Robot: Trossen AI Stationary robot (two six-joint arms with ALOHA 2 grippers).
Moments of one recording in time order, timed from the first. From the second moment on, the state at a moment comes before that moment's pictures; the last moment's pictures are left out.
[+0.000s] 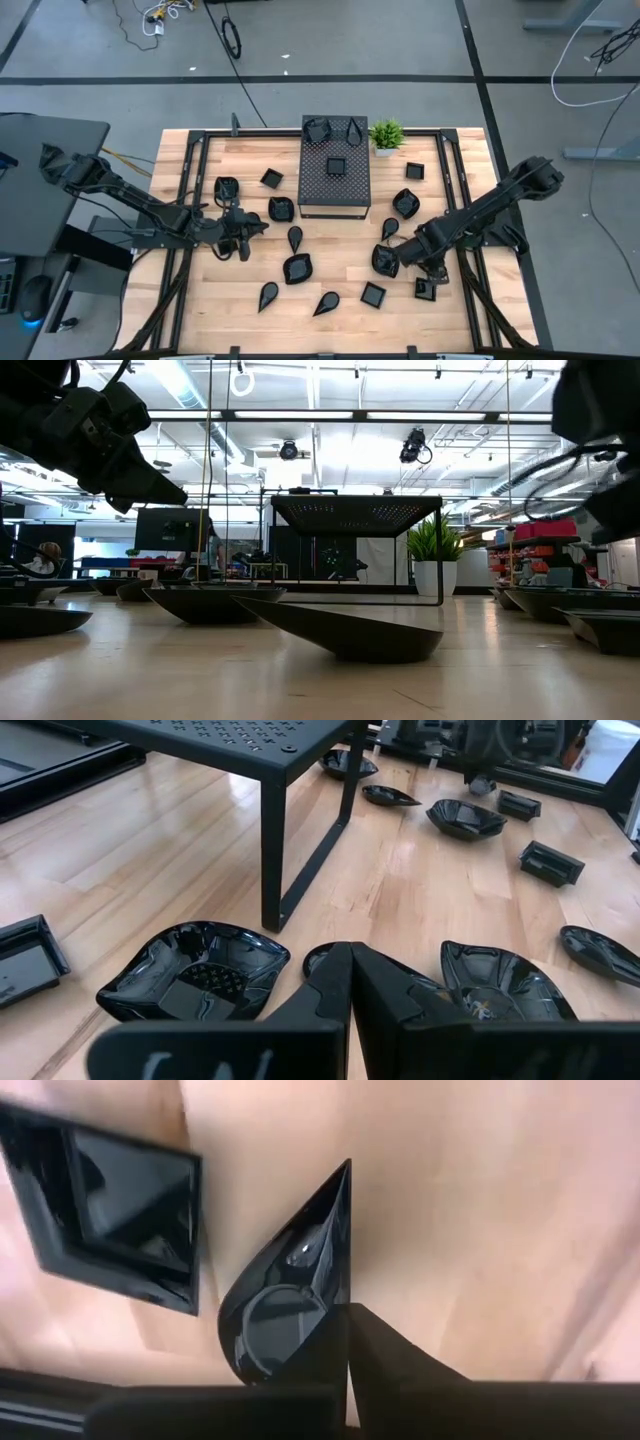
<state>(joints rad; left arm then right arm) -0.41 0.91 0.19 0.30 -0.62 -0.44 0.45 1.40 0.66 -0.94 -0.27 0.41</state>
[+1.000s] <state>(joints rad) -0.41 0.91 0.19 0.30 -0.63 -0.43 -0.23 1.25 1.24 -0.64 0.12 0.65</state>
